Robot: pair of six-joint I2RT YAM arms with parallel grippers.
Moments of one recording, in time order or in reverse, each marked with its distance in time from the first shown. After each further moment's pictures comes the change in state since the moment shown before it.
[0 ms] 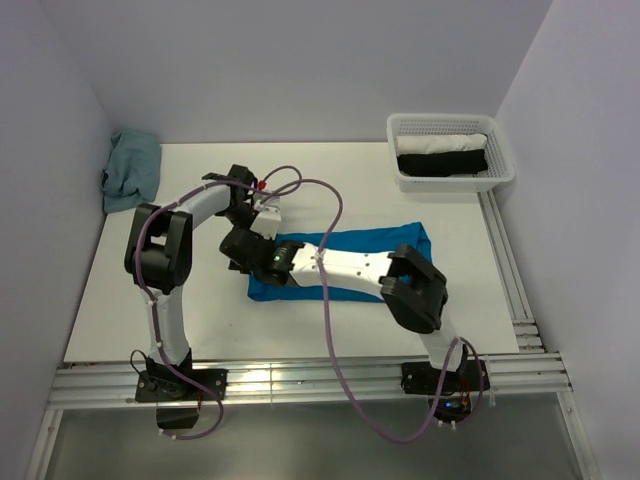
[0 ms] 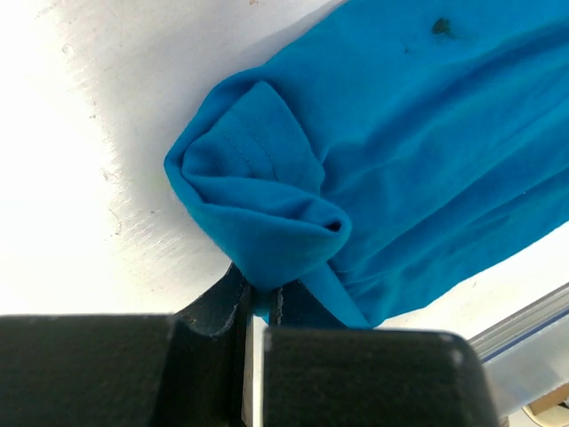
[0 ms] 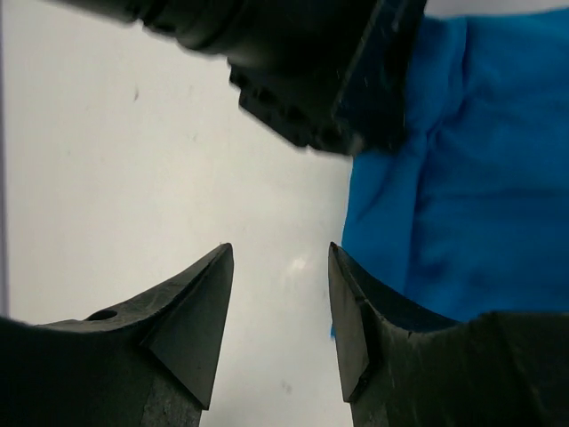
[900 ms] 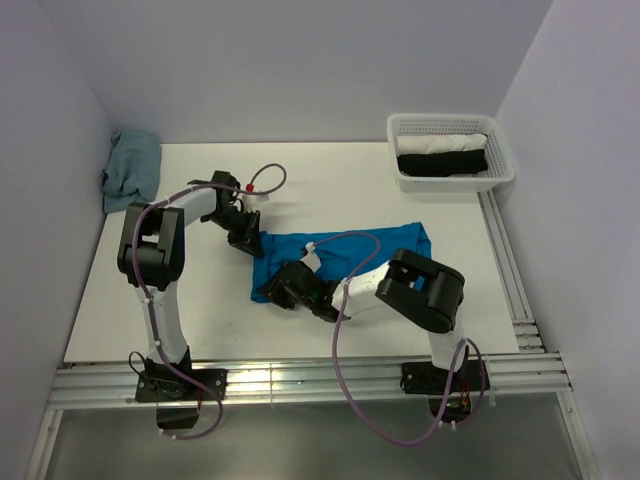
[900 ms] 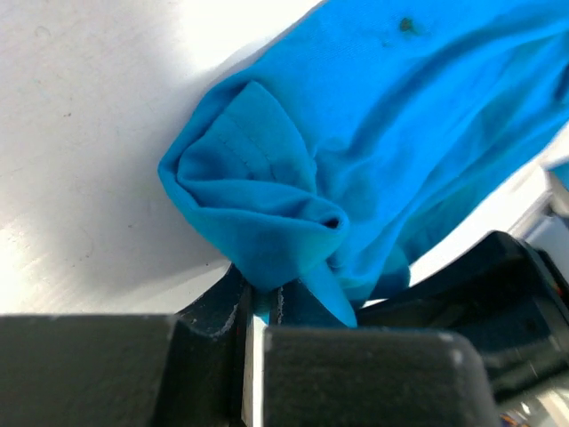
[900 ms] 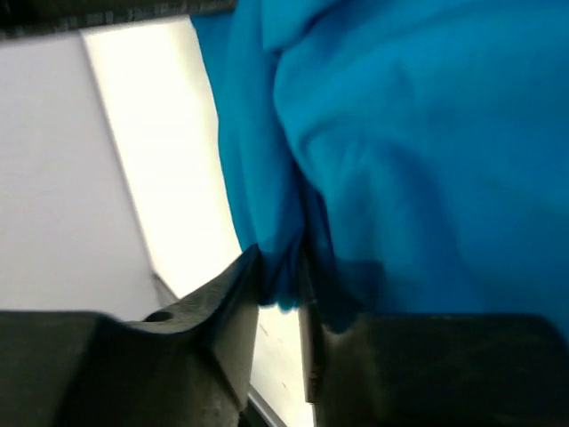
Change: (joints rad) left arm 0.104 0.017 -0.086 0.087 0.284 -0.015; right arm -0.072 -0.031 -0.690 0.869 -0.340 0.378
